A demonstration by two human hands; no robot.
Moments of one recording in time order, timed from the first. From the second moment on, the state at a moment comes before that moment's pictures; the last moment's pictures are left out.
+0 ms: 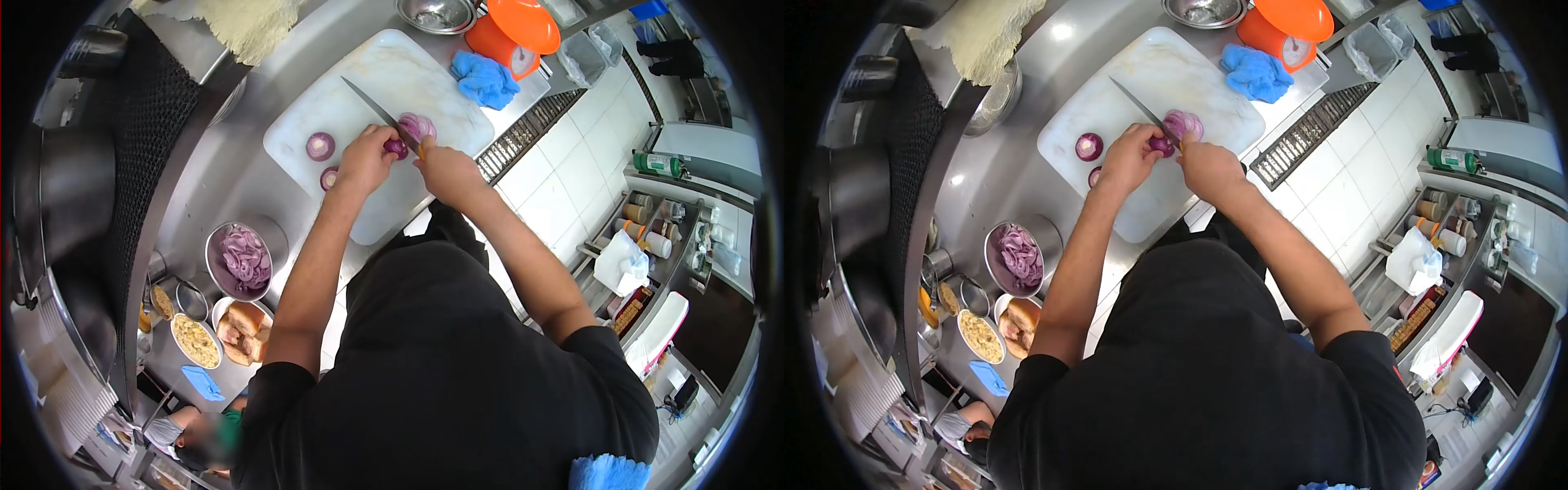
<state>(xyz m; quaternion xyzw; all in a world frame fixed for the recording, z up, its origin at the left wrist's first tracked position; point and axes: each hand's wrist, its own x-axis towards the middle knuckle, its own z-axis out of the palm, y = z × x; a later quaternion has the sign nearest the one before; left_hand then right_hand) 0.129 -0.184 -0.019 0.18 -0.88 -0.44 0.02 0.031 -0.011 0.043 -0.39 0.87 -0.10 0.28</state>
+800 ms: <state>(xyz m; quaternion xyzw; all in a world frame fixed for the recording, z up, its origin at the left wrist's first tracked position) 0.140 -0.170 -0.025 0.23 -0.88 -0.41 0.07 0.042 -0.009 0.059 -0.39 0.87 -0.03 0.29</state>
